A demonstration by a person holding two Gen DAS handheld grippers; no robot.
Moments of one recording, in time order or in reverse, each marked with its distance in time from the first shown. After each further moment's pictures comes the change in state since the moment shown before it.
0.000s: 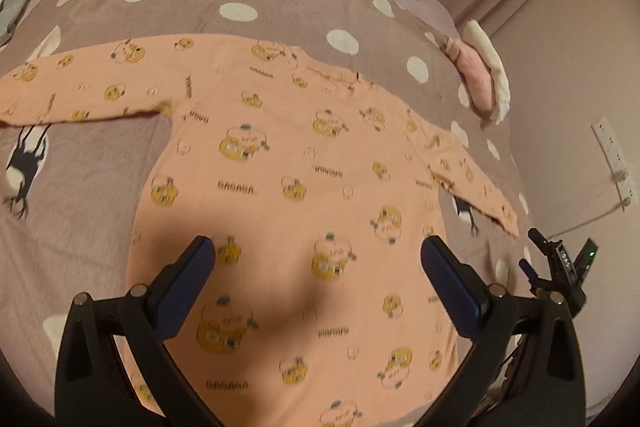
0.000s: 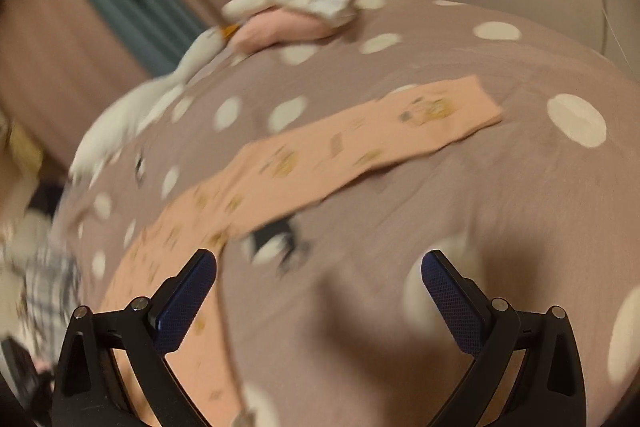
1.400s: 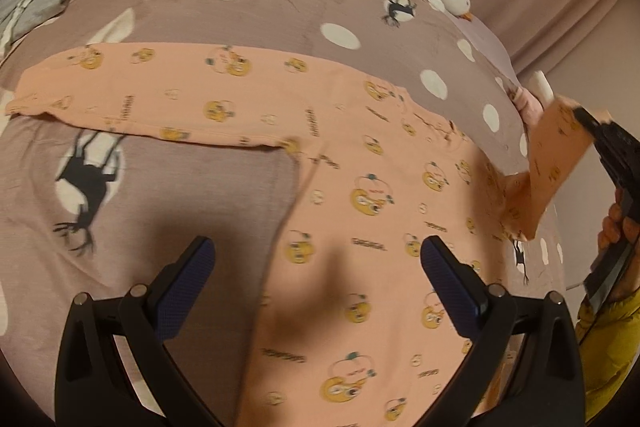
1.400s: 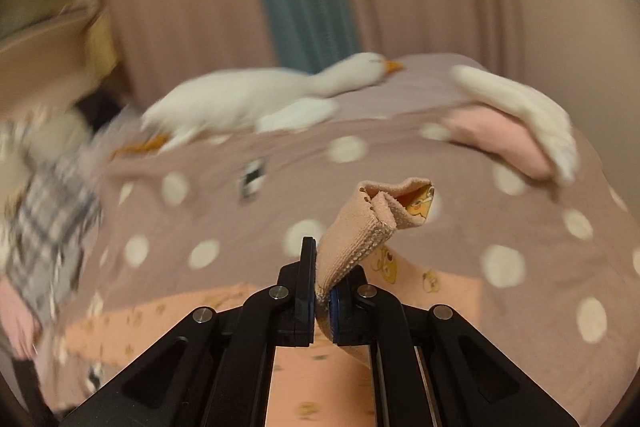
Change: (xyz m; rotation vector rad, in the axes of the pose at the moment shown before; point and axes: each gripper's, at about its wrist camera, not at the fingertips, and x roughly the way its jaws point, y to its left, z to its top) left arm -0.014 0.108 0.030 -0.123 -0.049 0.134; right arm 0.032 0.342 -0.009 -0.649 -0.086 0.167
